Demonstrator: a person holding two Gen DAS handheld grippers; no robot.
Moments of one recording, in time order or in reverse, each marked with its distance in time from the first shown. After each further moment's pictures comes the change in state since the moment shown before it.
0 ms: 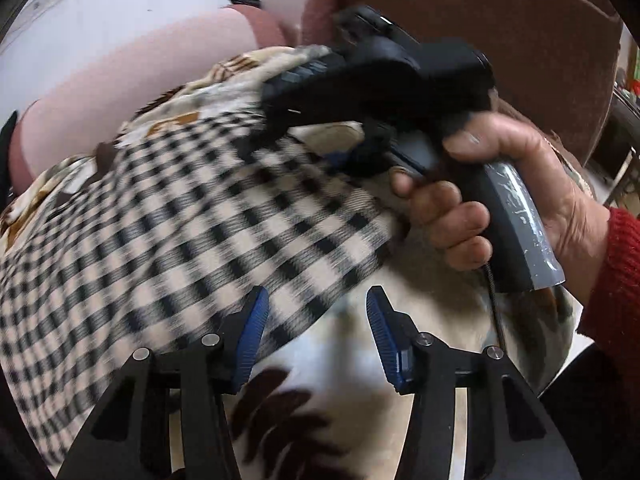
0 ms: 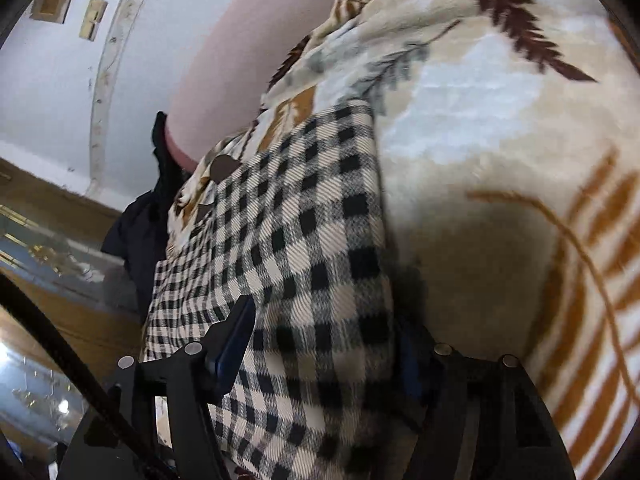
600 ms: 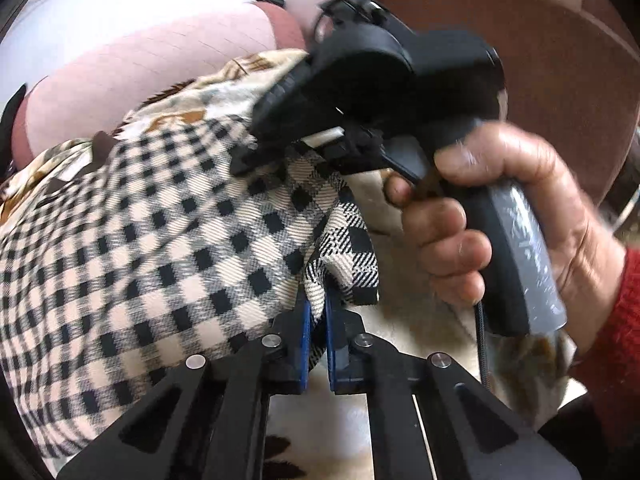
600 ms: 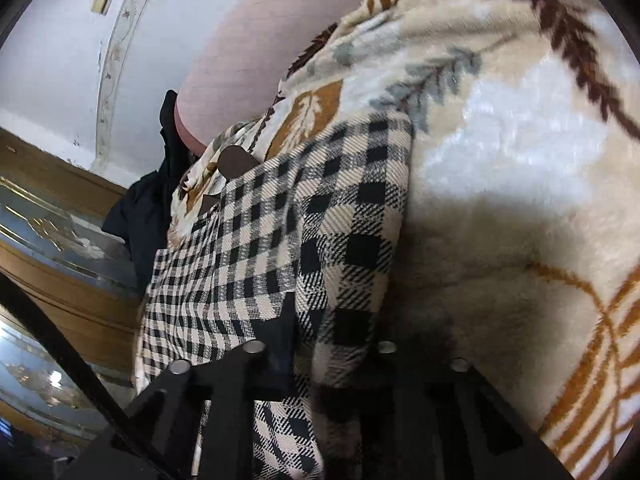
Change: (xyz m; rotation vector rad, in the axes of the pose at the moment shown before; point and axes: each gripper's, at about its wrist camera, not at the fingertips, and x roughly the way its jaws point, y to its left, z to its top) left arm 0.010 0.015 0.017 -0.143 -0.053 -0.004; right arm 0.019 0.031 0.021 -0.100 0.037 -0.039
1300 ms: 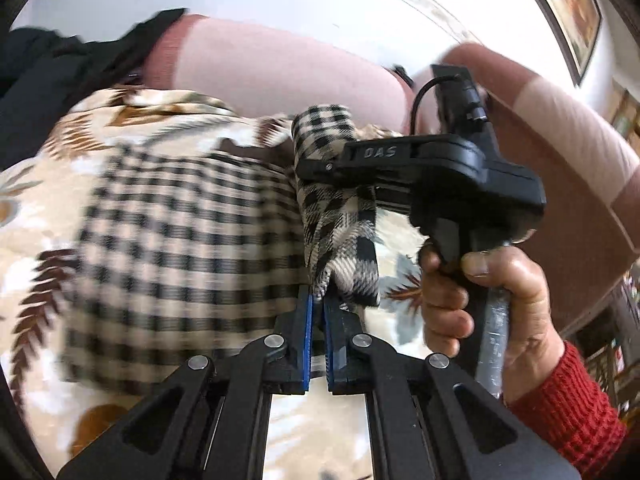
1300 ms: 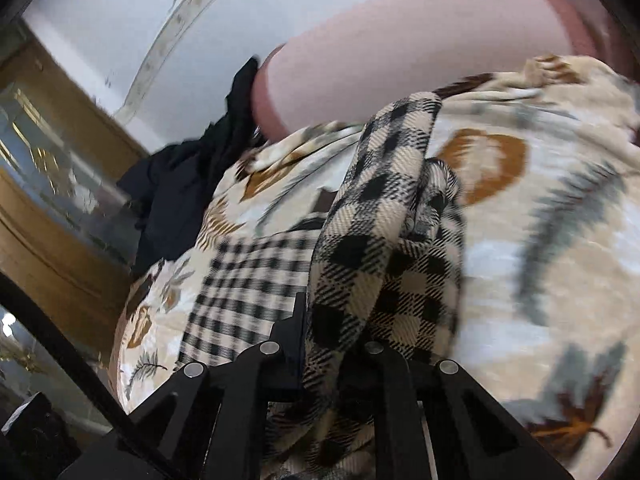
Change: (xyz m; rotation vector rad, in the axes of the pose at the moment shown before) left arm -0.164 0.180 -0.050 -0.454 -0.147 -0.007; right arm 0.070 0.209 -0.020 -0.249 -0.032 -0.060
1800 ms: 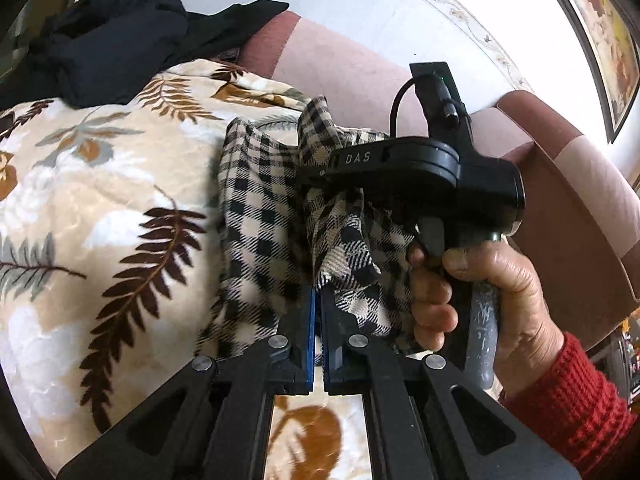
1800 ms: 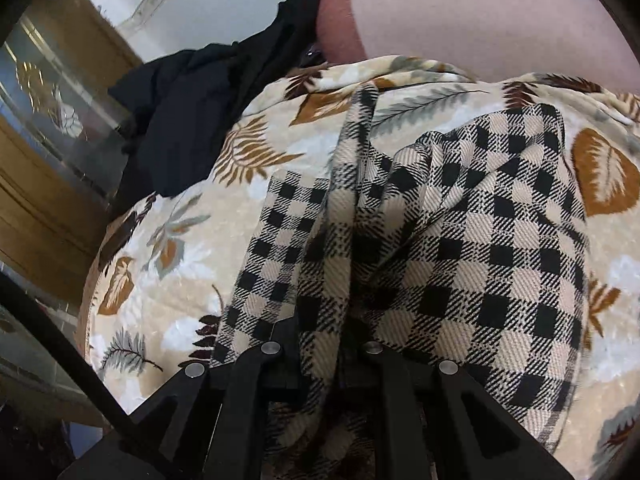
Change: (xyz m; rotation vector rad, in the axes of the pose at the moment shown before) left arm -0.056 0.109 -0.015 -0.168 -0.017 0.055; right arm 0.119 0.113 -0.018 -0.153 0.165 -0.078
